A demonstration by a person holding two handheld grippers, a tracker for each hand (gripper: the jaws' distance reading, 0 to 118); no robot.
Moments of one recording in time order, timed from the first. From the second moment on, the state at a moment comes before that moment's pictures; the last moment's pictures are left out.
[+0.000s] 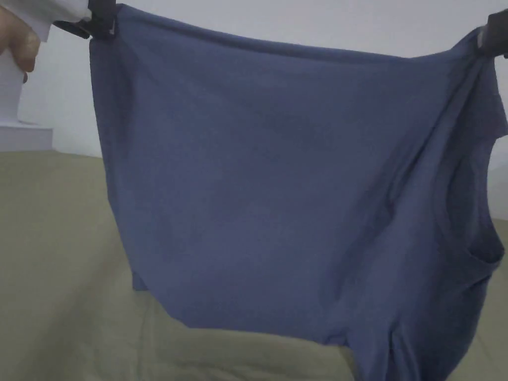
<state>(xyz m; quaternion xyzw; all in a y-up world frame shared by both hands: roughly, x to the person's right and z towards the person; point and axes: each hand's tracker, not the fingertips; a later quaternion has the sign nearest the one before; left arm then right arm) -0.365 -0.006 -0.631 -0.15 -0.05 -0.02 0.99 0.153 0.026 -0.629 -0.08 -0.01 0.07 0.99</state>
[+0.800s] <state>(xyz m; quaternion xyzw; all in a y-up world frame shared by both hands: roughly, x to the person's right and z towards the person) -0.377 -0.045 -0.671 -0.15 -0.04 0.00 0.99 0.150 -0.012 -0.651 -0.08 -0.01 0.08 0.99</state>
